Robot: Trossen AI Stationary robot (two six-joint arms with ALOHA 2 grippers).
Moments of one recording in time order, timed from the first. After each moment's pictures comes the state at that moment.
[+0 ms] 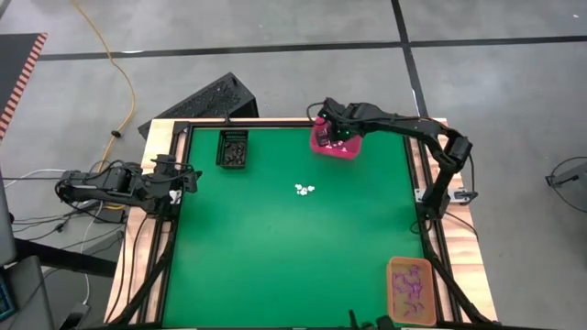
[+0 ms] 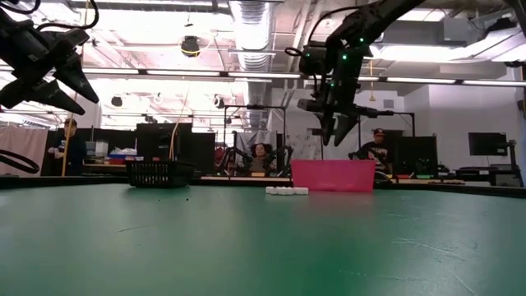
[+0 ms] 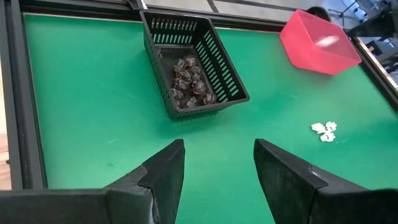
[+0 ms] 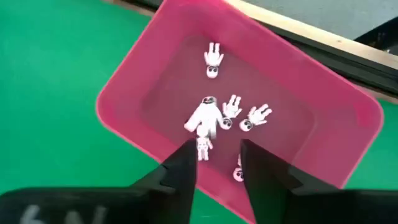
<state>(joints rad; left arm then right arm) -0.12 0.22 0.50 -1.02 -0.72 -1.16 -0.57 1.73 1.40 -0.81 0.21 0.63</state>
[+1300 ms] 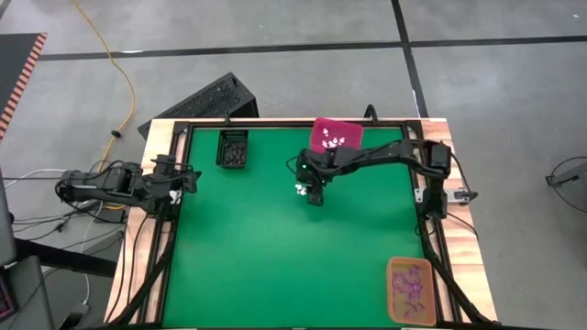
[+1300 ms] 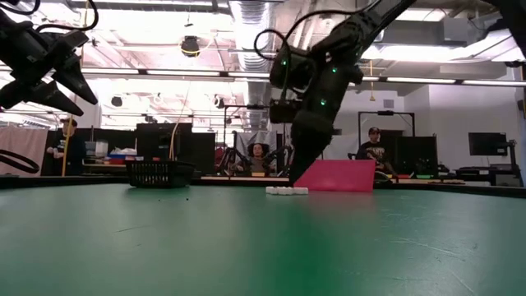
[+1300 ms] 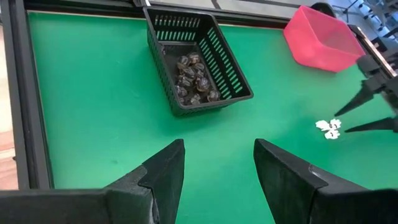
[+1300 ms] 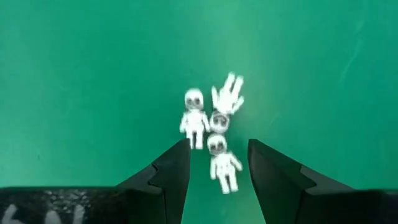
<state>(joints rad) -0.12 0.22 0.50 -1.04 -0.71 -1.17 -0.23 1.86 1.24 -0.48 -0.11 -0.10</state>
